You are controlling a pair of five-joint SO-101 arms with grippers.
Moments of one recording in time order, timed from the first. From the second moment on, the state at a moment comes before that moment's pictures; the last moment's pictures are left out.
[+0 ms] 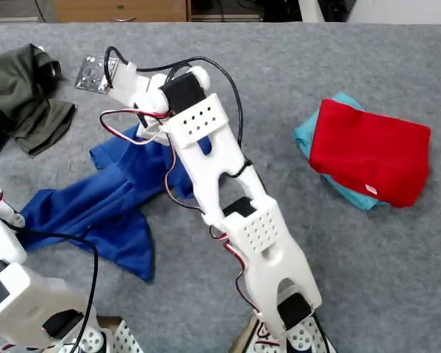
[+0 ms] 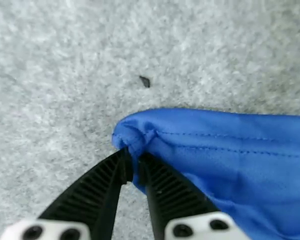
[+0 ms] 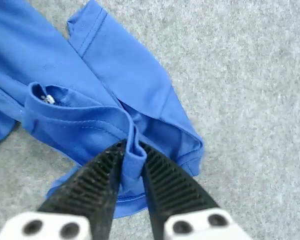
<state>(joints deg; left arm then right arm) -50.4 4.7 31.1 58.7 -4.2 -37.5 47.5 -76.4 101.2 33.3</state>
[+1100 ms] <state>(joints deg) -36.1 -23.8 -49.8 100.2 9.5 -22.8 -16.4 -76.5 85.6 33.3</state>
